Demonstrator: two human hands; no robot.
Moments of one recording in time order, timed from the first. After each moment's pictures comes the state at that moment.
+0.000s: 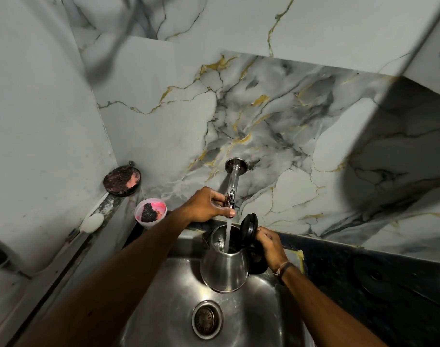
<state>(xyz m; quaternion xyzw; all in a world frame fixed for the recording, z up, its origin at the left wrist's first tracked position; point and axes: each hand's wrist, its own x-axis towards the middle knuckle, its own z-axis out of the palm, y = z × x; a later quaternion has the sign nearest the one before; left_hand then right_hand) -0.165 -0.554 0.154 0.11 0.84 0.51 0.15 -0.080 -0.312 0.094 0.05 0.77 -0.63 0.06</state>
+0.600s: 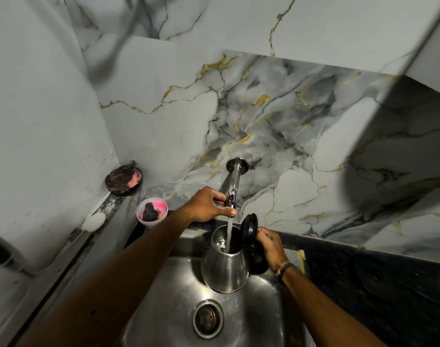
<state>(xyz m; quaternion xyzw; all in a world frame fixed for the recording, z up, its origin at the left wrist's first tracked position) -0.163 -0.554 0.153 0.10 0.84 0.51 0.15 -0.078 -0.315 0.093 0.05 0.78 -0.62 0.05</state>
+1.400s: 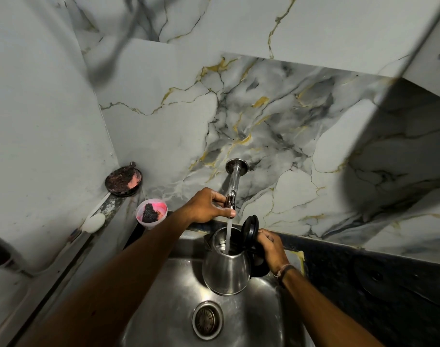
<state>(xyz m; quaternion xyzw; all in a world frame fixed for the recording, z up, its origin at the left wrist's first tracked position) -0.160 -0.552 0.160 0.10 0.84 0.51 0.15 -0.077 -0.310 0.088 0.07 0.78 -0.62 0.06</state>
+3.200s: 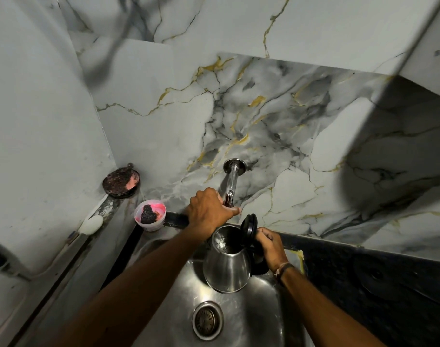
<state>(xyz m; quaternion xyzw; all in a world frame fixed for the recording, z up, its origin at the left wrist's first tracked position) -0.134 -0.505 0.172 -0.09 0.95 0.30 -0.05 -0.081 -0.308 0.089 0.07 0.78 -0.62 0.04</state>
